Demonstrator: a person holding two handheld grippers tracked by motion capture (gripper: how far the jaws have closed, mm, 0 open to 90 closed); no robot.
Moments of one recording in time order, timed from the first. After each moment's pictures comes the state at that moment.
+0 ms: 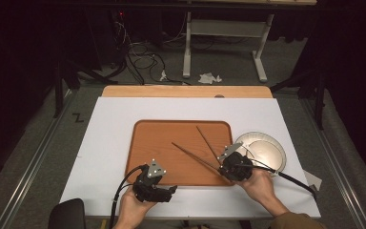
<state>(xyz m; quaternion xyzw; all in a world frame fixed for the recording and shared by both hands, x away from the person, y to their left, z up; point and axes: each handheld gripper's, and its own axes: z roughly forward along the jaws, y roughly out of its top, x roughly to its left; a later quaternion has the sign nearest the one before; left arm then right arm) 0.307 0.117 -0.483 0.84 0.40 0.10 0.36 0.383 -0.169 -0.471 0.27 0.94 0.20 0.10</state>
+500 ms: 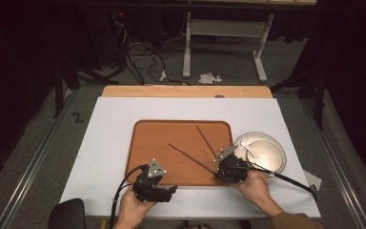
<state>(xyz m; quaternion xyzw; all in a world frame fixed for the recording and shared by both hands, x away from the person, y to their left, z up) 0.307 0.116 -0.483 0.84 0.40 0.10 0.36 0.383 -0.162 -0.481 0.26 0.94 0.21 0.09</state>
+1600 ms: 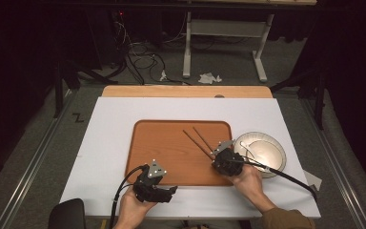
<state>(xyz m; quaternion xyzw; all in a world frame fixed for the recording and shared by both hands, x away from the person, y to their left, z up) 0.306 0.116 -0.484 0.84 0.40 0.10 0.36 0.402 -0.153 -0.487 0.29 0.92 0.21 0.13</state>
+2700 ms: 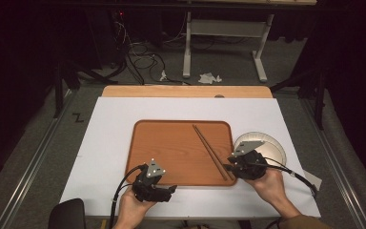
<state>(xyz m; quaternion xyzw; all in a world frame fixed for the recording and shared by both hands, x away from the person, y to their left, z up) 0.306 0.119 -0.482 0.84 0.40 0.11 0.36 0.371 -0.202 -0.434 0.27 0.91 0.28 0.15</state>
